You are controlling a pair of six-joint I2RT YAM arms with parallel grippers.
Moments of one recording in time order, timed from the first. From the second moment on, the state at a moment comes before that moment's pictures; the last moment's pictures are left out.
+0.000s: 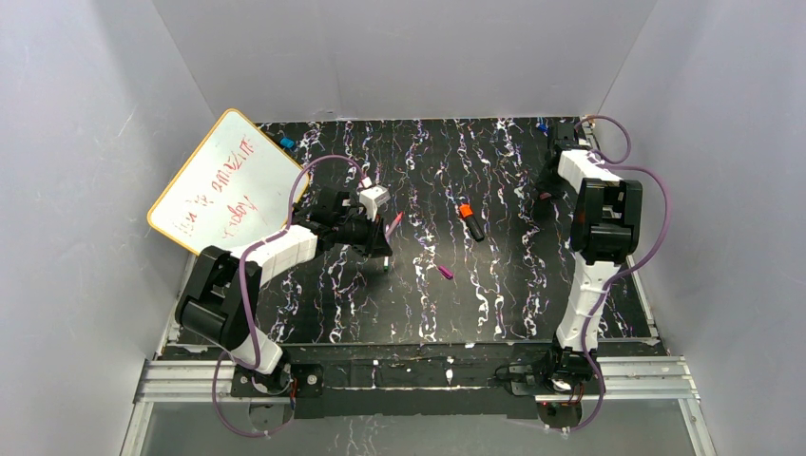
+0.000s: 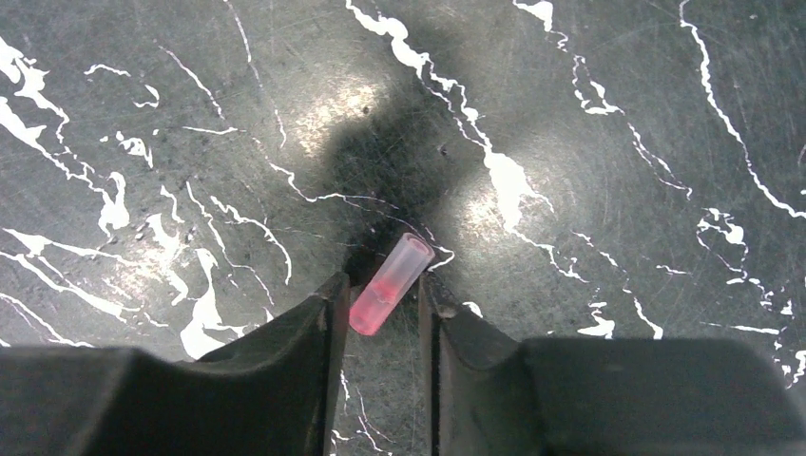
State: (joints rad) left arm -0.44 1.55 0.86 -0.11 0.64 -0.04; right arm -0.03 2.17 1.64 -0.56 0.25 0.47
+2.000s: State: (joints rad) left arm -0.56 1.54 0.50 1.11 0.72 -0.92; right arm 0.66 1.48 1.31 -0.15 0.03 0.57
